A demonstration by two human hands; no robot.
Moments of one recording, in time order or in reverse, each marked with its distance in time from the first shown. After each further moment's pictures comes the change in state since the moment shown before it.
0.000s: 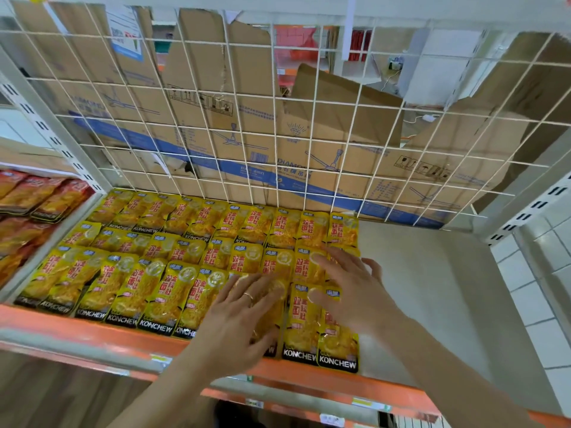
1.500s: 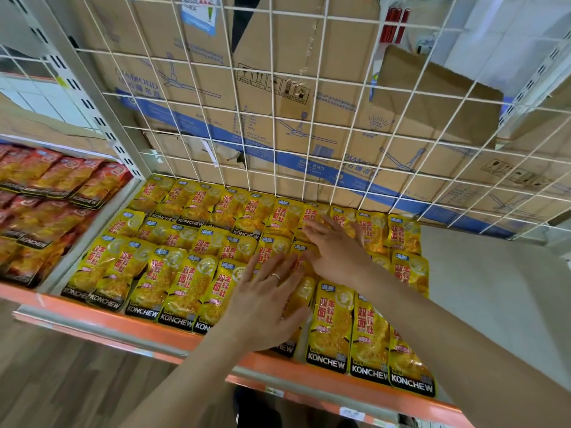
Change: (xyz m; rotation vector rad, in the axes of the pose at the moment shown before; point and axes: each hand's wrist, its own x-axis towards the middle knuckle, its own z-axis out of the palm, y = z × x) left_hand 0.008 -0.072 -0.011 0.059 -0.072 -0.083; right_hand 0.135 -0.091 0.030 -0.129 -0.123 -0.046
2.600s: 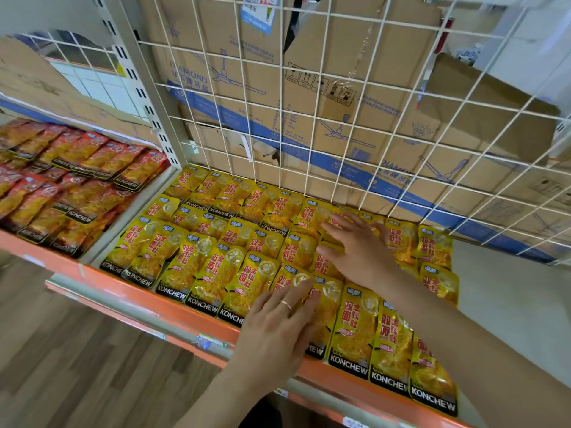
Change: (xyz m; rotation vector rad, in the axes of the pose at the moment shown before) left_hand -0.054 0.022 0.007 -0.134 0.316 -0.033; right_hand 0.001 -0.009 -0.005 0.026 0.143 -0.054
